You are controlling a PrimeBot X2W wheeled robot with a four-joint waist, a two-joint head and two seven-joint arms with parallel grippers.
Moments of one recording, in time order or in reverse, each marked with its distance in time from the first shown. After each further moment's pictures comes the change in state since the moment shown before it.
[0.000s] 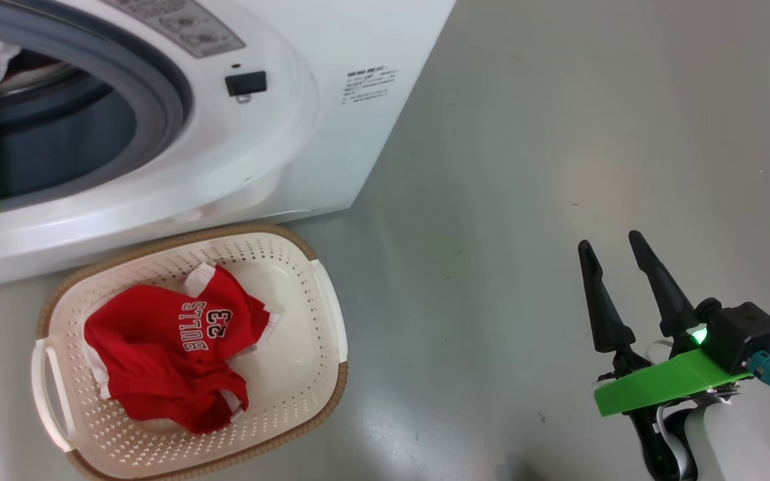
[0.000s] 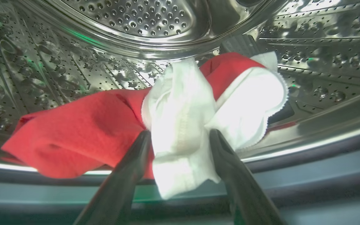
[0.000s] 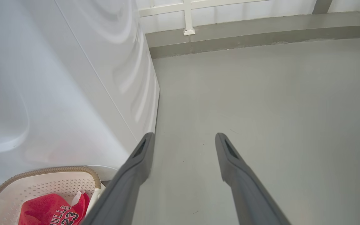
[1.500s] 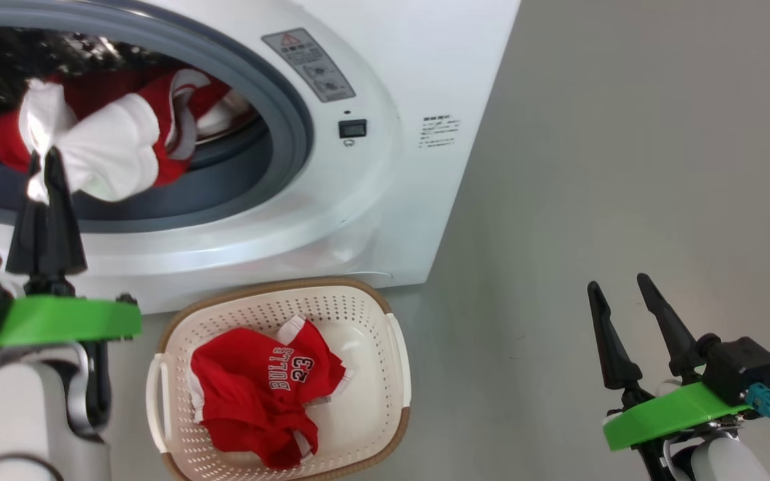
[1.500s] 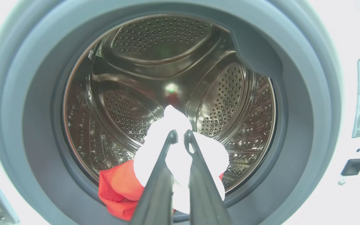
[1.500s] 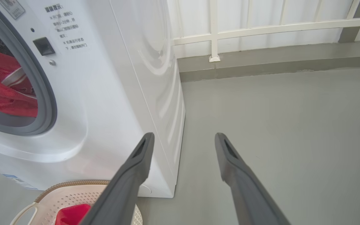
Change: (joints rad) left arm 0.707 -0.273 0.227 -1.025 -0.170 -0.151 -0.085; right arm 0.077 0.000 -0.028 0.033 -0.036 0.000 0.000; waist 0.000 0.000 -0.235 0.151
